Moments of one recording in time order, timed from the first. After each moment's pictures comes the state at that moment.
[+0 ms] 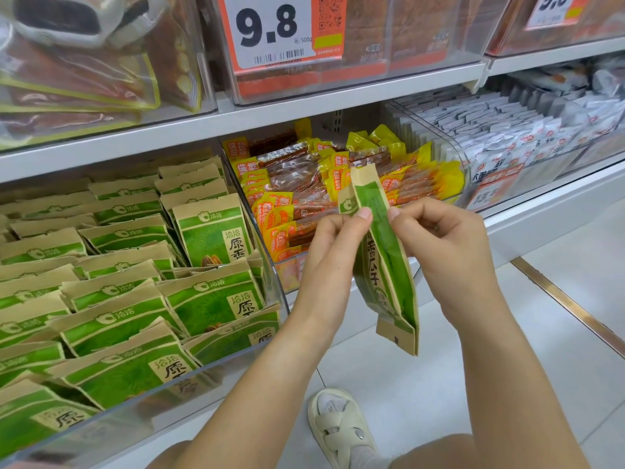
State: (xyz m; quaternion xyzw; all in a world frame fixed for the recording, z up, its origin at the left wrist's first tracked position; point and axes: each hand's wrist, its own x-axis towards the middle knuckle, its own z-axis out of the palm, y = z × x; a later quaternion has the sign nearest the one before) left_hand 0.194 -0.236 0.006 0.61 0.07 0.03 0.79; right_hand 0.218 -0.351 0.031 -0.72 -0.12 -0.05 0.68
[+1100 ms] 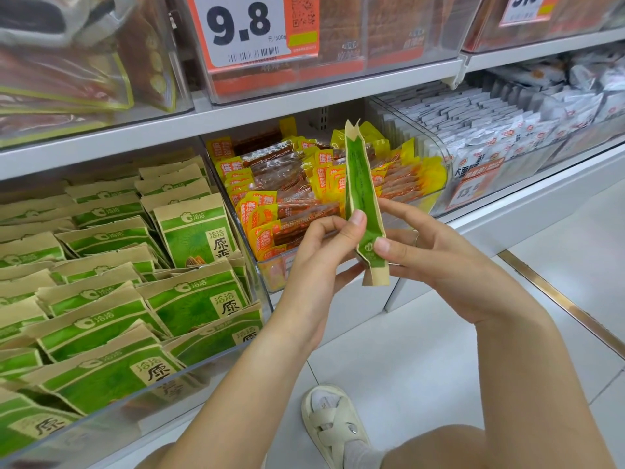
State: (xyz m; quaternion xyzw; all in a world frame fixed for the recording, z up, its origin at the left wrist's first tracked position) left_hand 0.192 -0.239 0.003 0.54 0.07 -0.02 0.84; right_hand 0.230 -0.392 0.022 -0.72 -0.15 0.20 0.64
